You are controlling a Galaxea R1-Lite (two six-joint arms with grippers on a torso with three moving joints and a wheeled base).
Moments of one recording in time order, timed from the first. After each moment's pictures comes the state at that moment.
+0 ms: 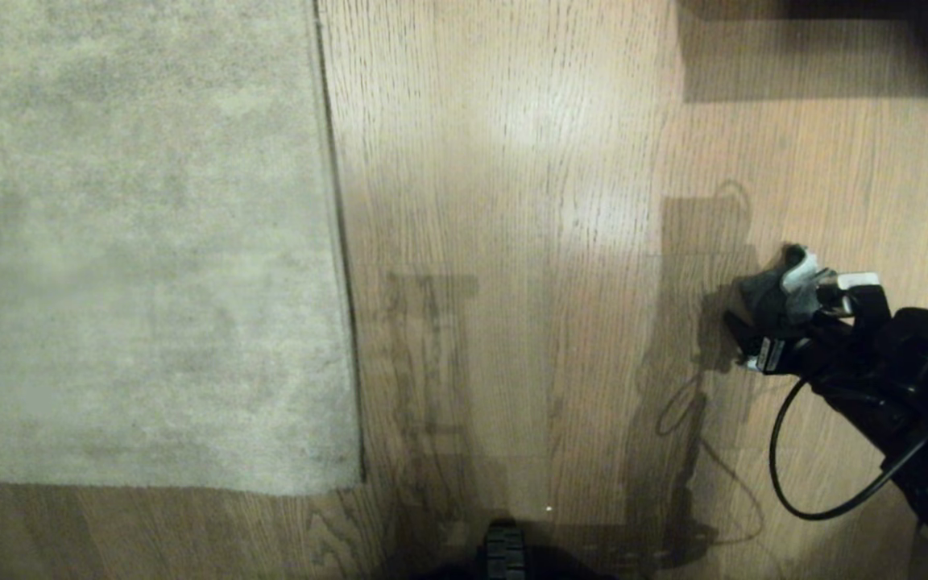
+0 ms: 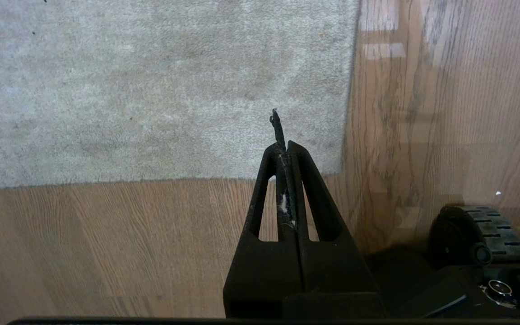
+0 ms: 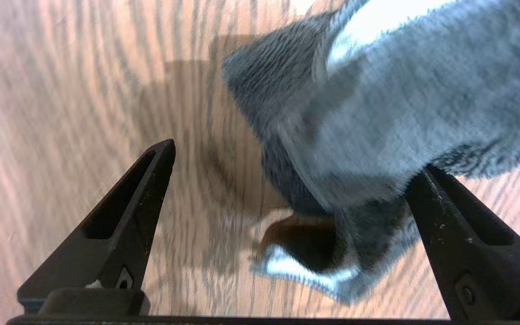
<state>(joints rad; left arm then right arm) -0.01 0.00 0.00 0.00 -0.01 0.01 -0.03 1.98 -0.43 -1.52 0.02 -0.07</state>
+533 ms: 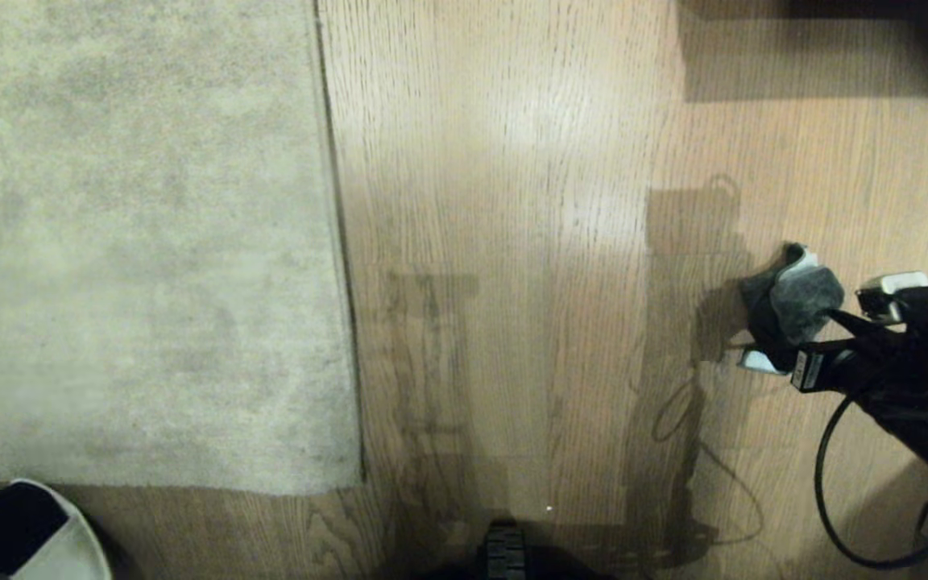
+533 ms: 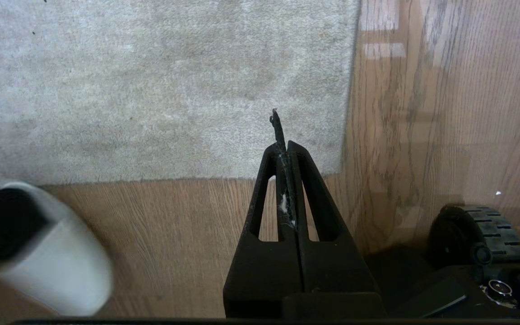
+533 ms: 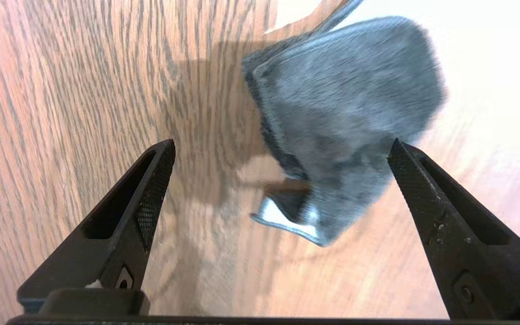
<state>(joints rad) -0.01 0.00 0.00 0.00 -0.01 0.01 -0.03 1.75 -0.30 -1.39 0.02 -0.13</state>
